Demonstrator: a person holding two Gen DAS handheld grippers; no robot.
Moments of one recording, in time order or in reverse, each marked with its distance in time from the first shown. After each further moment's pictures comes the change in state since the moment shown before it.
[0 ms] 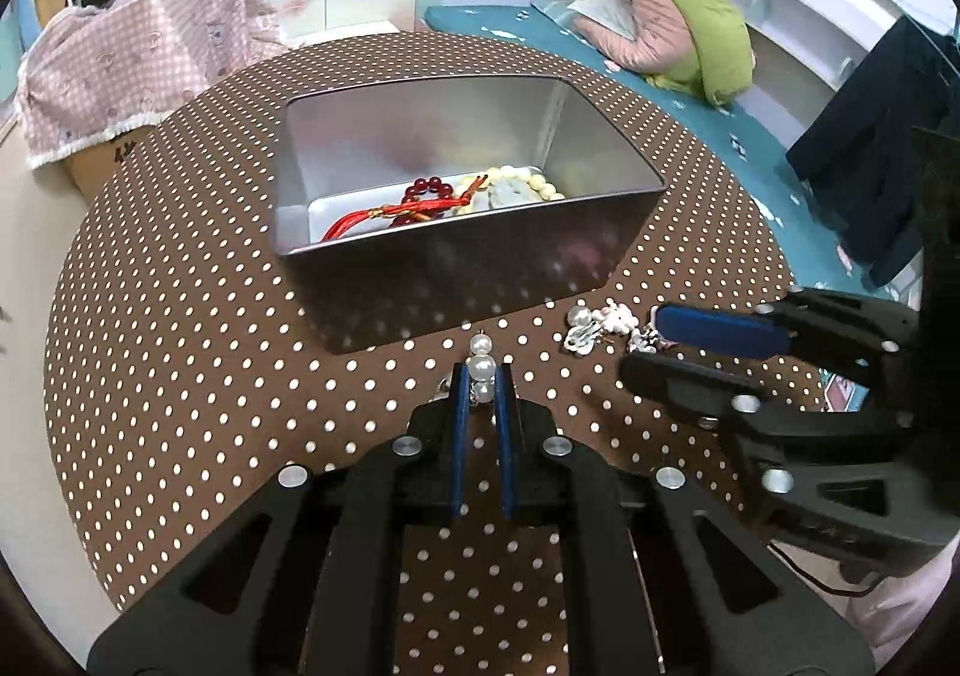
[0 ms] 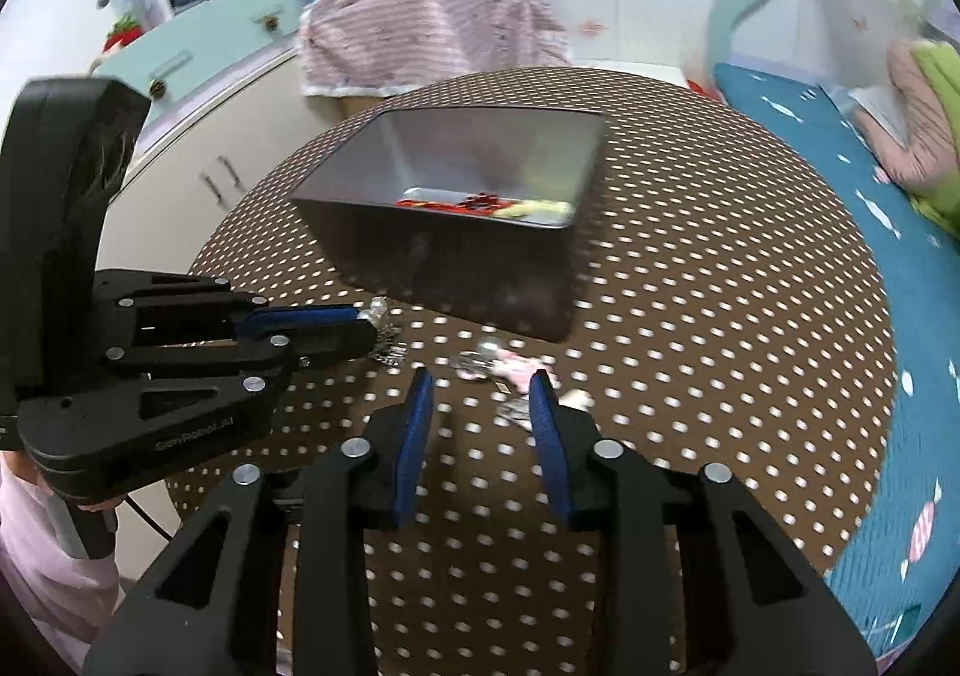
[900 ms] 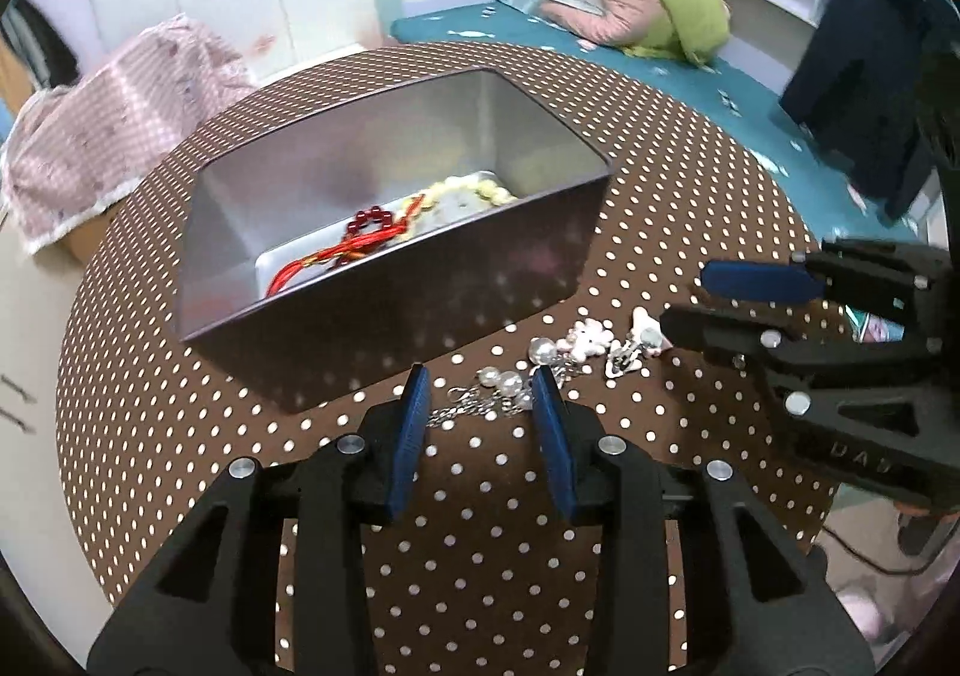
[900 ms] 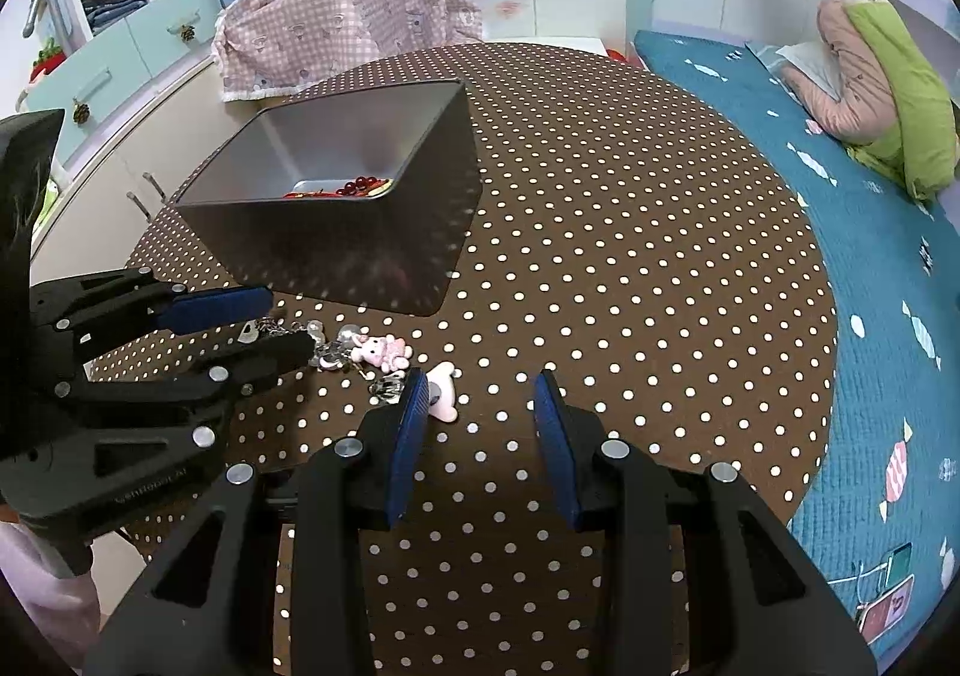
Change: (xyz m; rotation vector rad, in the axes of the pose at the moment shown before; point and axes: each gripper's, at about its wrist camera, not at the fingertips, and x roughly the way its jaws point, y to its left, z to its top) left arm 0.026 -0.042 0.012 0.195 0.006 0.066; right arm -0.008 -0.038 -0.012 0.135 0.022 -0.163
